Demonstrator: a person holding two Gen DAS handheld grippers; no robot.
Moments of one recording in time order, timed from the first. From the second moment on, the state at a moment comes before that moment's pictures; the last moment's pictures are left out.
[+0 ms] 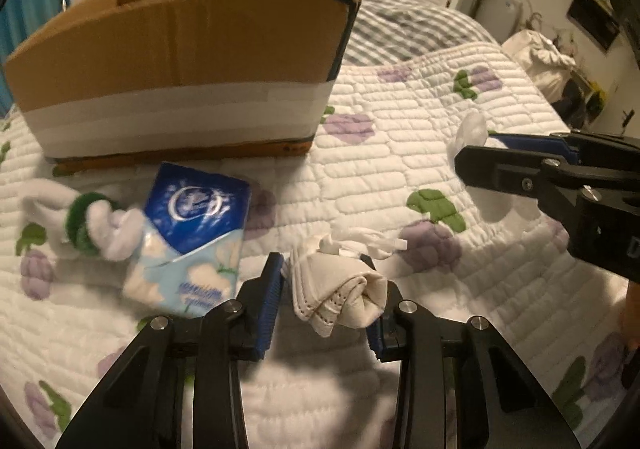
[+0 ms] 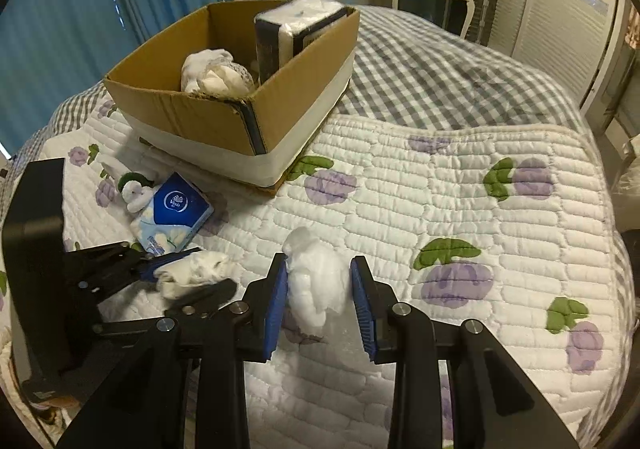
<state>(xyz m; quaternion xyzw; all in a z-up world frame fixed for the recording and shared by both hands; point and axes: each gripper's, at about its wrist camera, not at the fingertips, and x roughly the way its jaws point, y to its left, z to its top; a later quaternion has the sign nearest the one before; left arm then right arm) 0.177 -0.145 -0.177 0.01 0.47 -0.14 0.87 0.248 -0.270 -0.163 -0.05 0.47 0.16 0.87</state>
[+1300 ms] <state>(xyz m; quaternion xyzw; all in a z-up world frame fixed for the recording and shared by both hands) 0.202 -0.041 0.014 0.02 0.27 -0.08 0.96 0.250 -0.148 0.035 -0.04 0.30 0.21 0.93</state>
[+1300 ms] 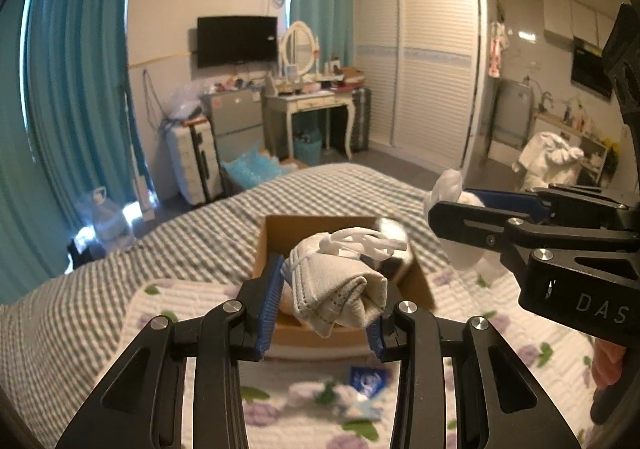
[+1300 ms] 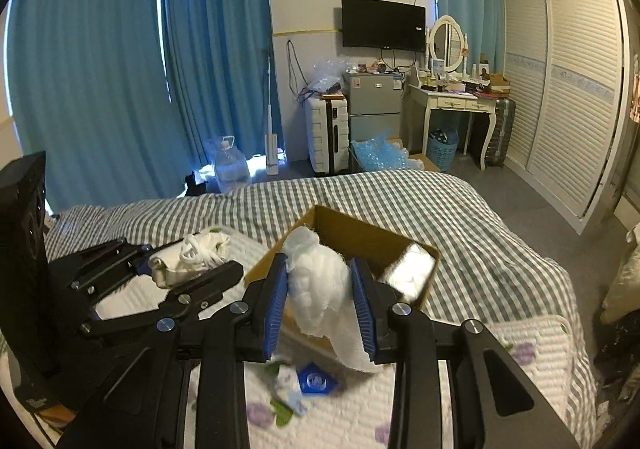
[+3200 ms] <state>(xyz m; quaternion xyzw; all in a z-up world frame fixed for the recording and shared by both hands) 0.105 -0.002 0.057 0.05 0.22 -0.04 0.97 0.178 -0.188 0.083 -0.01 0.27 0.19 0.94</state>
